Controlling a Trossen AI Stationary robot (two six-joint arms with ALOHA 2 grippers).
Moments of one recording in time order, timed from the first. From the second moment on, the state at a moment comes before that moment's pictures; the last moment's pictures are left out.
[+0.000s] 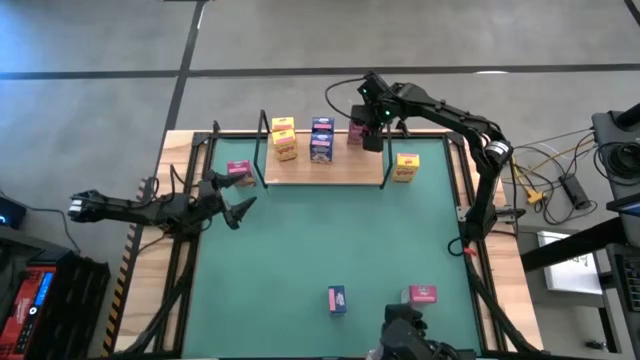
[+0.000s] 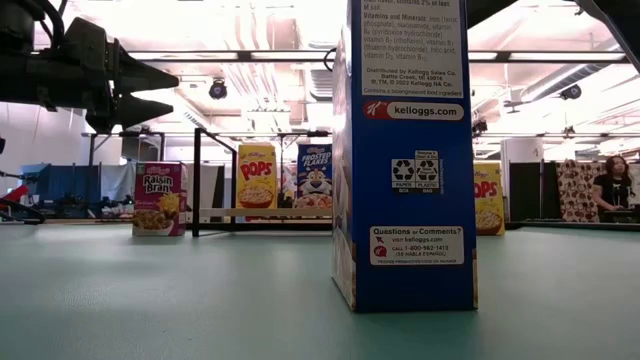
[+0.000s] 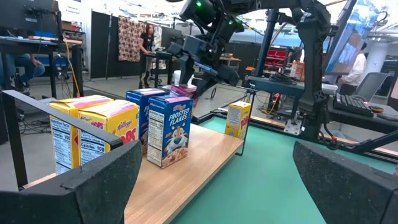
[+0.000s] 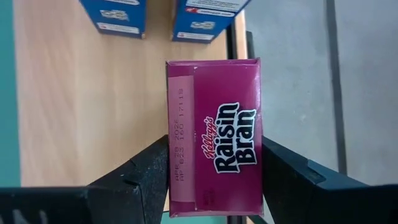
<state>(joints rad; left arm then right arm) -0.11 0.19 0.01 0.27 -0.61 -0.08 -0.72 1.87 1.69 -0.89 -0.09 -0.71</state>
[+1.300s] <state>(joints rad) -0.11 0.19 0.01 0.27 -0.61 -0.08 -0.72 1.86 1.70 -0.92 -0.07 -0.79</state>
